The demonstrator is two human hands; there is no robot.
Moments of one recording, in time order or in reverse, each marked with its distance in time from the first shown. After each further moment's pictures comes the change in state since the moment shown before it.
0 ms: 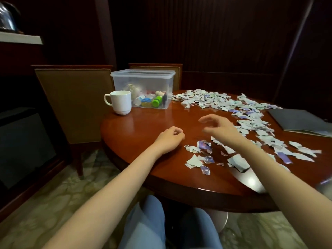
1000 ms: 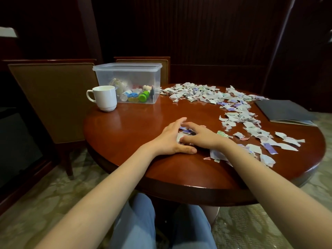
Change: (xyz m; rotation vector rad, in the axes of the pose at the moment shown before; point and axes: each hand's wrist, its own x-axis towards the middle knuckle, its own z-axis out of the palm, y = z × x) left_hand 0.004 0.010 0.024 0.171 -0.223 0.348; right_hand 0.007 0.028 0.015 -0.180 -0.342 0.026
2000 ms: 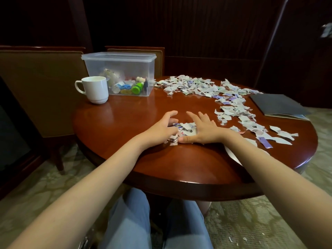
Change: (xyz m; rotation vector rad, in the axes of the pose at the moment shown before) left_hand 0.000 0.003 -0.005 -0.291 0.004 -0.090; right_hand 0.002 0.018 -0.010 -0.363 -0.040 0.180
